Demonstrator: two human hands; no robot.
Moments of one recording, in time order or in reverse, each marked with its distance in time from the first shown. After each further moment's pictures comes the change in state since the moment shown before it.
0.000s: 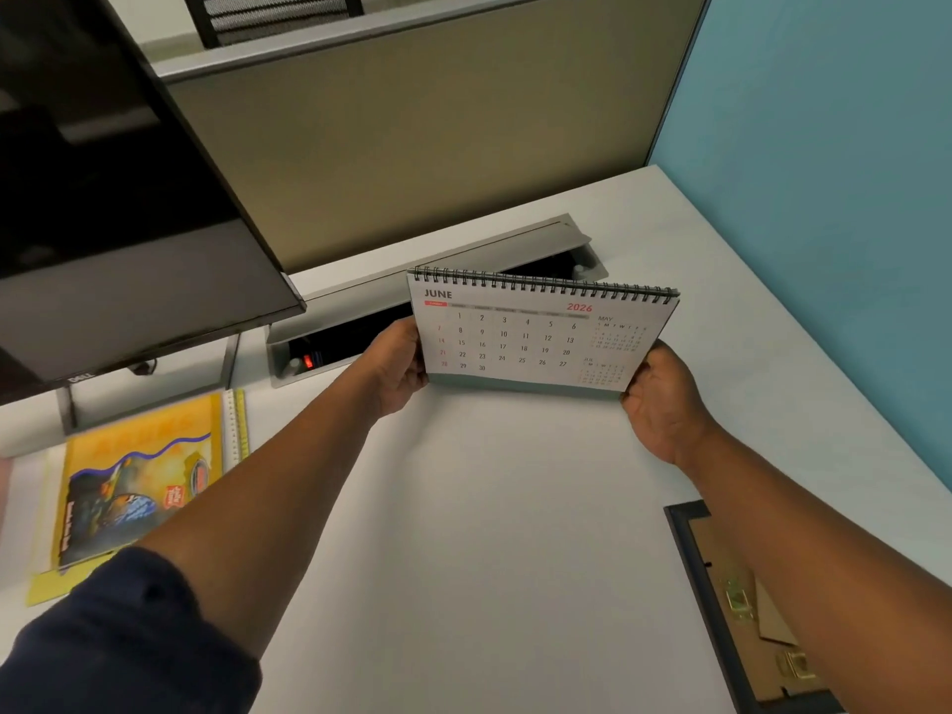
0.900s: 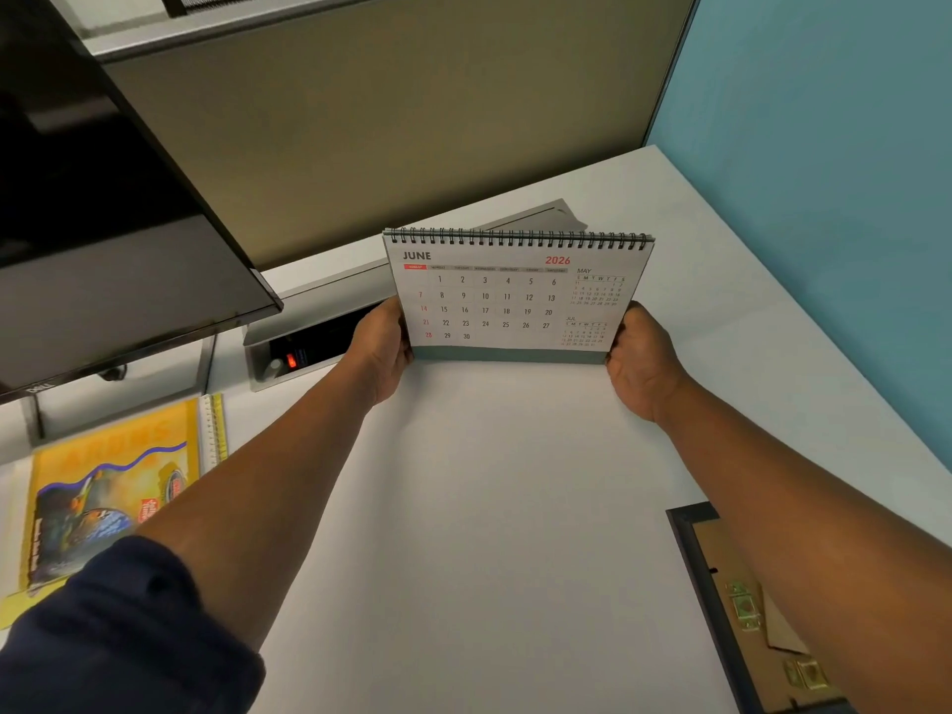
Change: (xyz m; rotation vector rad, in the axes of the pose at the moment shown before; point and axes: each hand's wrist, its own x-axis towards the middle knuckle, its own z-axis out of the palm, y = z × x) left_hand 0.040 -0.003 0.001 -0.100 0.134 0.047; right_hand 0.054 0.000 0.011 -0.034 0.006 0.020
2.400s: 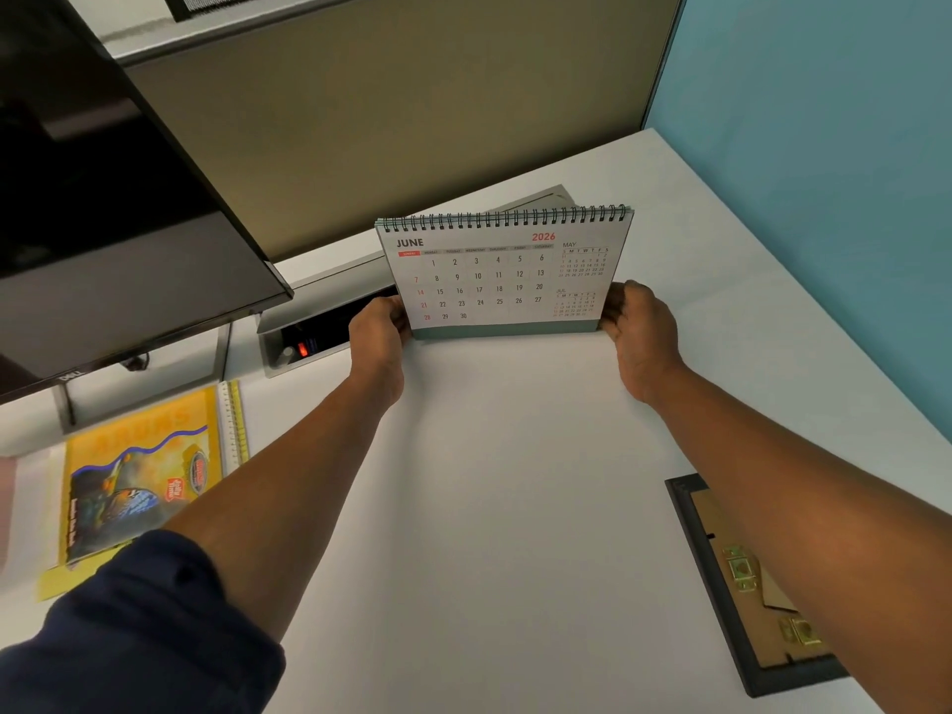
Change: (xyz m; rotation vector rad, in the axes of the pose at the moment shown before) left_hand -0.021 -0.013 -0.003 -0.121 0.217 0.109; right_hand -0.002 0.007 -0.008 -0.133 0.112 -0.132
